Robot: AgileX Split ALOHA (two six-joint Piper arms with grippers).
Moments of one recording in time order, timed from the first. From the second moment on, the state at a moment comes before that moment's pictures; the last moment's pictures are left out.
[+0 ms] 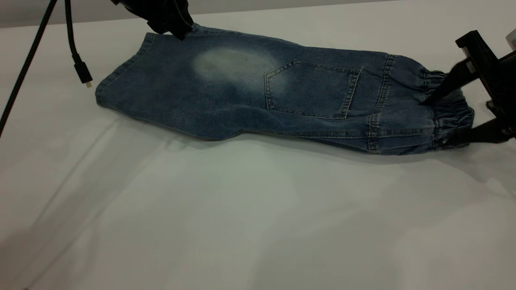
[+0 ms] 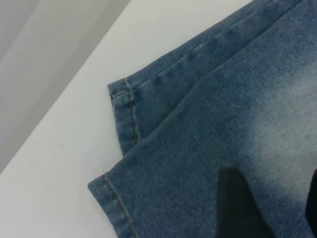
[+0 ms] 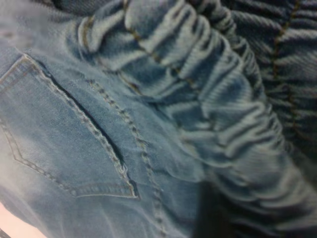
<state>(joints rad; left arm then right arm) -0.34 2.07 -1.25 -0.03 0.07 0.62 -0.21 2.08 -0.78 1.41 0.66 -0.46</state>
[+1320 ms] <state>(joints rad) -0.49 2.22 -1.25 -0.09 0.12 0.62 -0.19 1.76 -0.78 1.61 0.78 -0.78</state>
